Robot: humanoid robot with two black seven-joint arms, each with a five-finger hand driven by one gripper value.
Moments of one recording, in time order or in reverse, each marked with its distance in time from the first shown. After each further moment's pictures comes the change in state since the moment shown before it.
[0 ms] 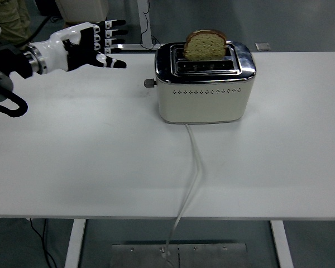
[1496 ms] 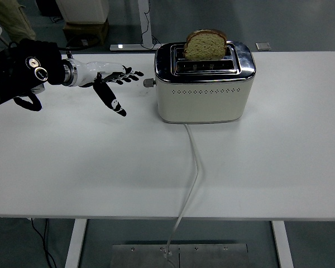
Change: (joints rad) left arm -0.157 -0.181 0.317 0.161 0.446 -0.033 0.007; right arm 0.000 0.000 0.002 -0.001 0.000 0.000 0.000
